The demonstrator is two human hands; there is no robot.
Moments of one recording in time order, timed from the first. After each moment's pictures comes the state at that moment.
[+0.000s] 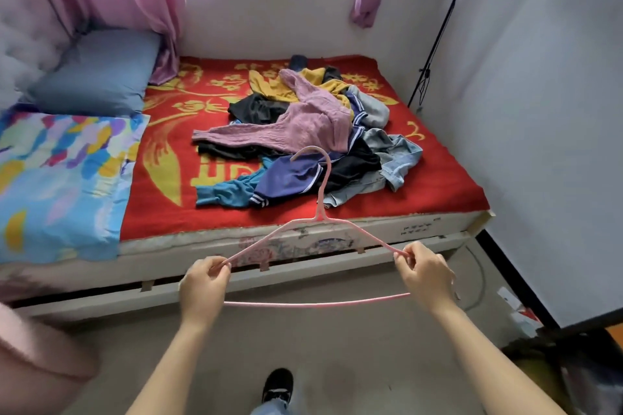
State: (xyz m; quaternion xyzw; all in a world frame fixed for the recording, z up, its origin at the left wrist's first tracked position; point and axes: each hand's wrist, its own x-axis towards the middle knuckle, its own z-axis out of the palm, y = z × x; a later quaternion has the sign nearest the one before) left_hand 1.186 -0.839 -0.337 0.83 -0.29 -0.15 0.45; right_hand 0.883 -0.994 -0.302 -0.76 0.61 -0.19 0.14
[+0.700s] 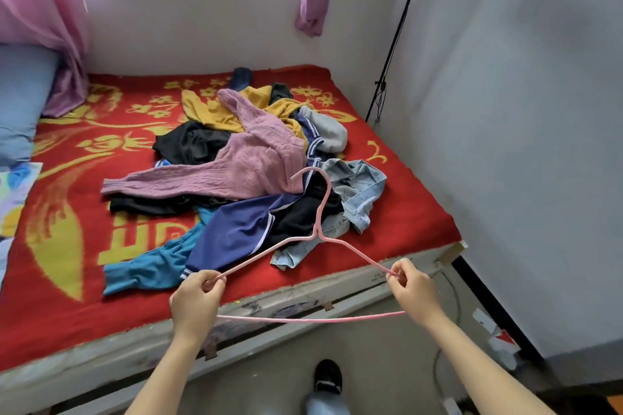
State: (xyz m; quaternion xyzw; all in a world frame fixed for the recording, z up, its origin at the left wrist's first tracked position) left_hand 1.206 -1.117 -0.352 0.80 -0.35 -0.19 0.45; right_hand 0.881 -1.221 -0.307 -0.71 0.65 -0.13 0.23
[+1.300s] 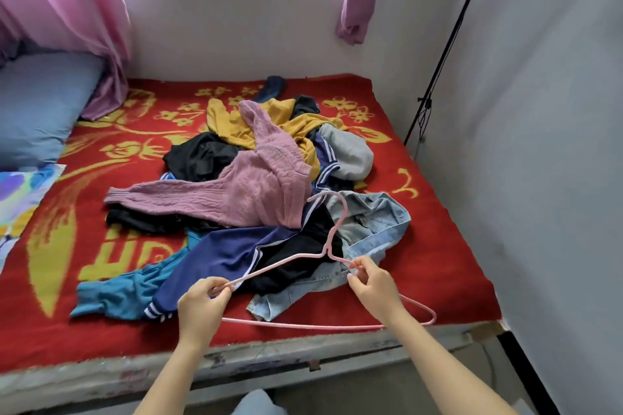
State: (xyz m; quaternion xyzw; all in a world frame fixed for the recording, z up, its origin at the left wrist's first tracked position) left_hand 1.135 -1.288 -0.360 0.82 -0.30 -0.16 0.46; right_hand 0.897 -1.445 -0.324 -0.78 0.50 -0.14 0.34
